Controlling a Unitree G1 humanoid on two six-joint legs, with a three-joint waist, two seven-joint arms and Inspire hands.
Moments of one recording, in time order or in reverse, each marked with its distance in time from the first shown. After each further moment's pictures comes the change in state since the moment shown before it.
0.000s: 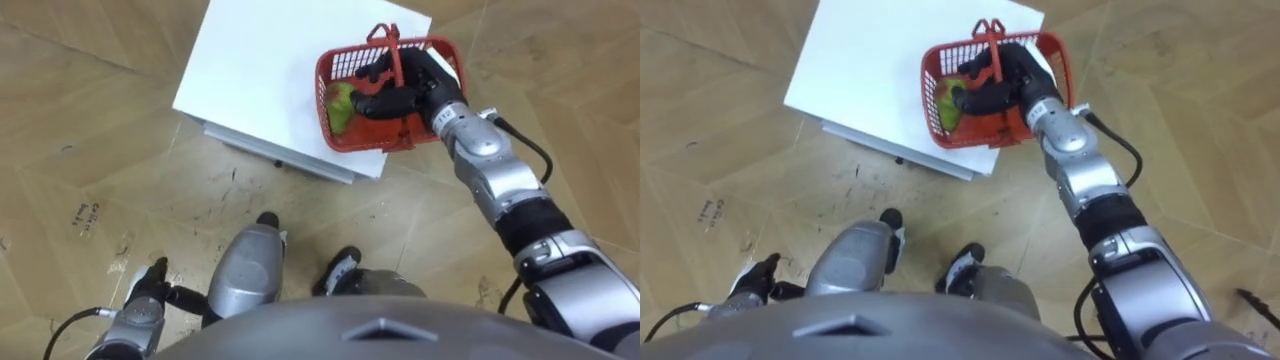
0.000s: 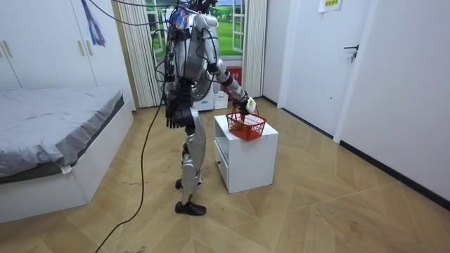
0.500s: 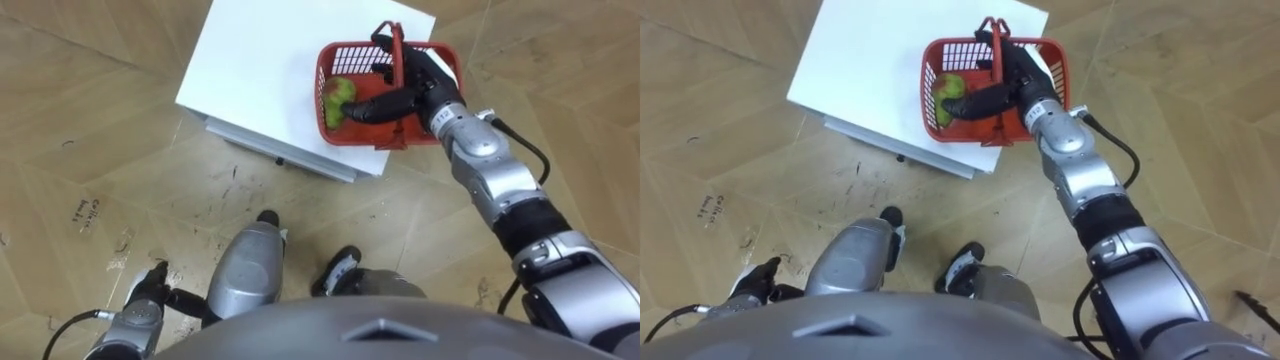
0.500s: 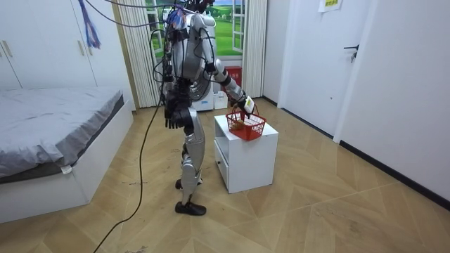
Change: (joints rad) left arm 0.000 0.003 0.002 0.003 0.000 0.001 -0.021; right arm 0.002 0.000 0.019 0.000 0.013 0.000 0.006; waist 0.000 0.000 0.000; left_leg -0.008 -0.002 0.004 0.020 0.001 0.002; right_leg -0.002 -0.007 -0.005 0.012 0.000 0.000
